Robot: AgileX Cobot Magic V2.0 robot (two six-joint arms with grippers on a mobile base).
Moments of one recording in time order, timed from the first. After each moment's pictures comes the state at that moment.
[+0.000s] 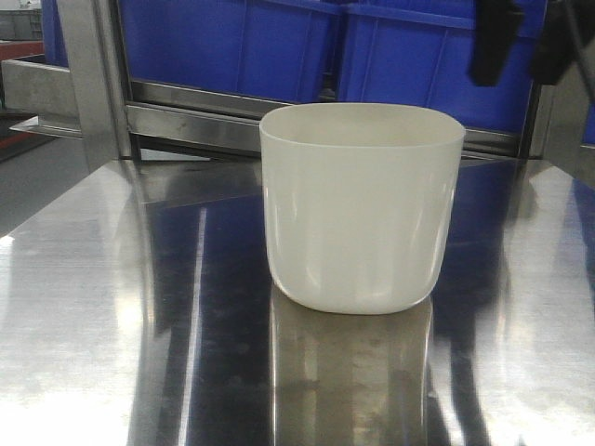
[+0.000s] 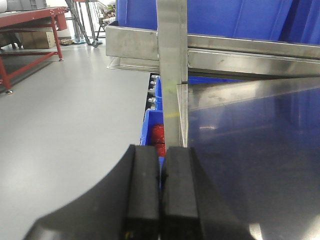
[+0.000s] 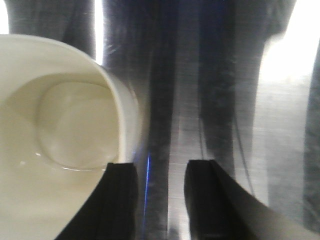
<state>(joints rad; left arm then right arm) -0.08 -0.01 0.01 0.00 0.16 0.04 0.51 1.54 -1.46 -0.12 1.19 0.55</state>
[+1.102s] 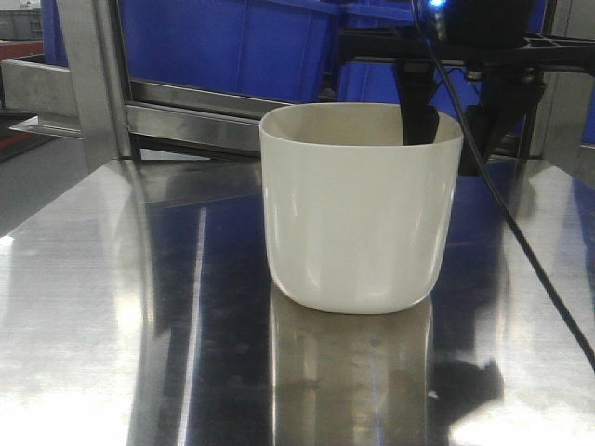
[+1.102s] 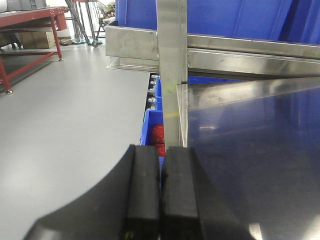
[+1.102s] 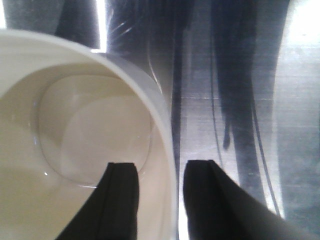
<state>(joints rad) -0.08 -0.01 0.01 0.00 0.16 0.04 0.52 1.70 -1.44 -0.05 1.12 0.61</state>
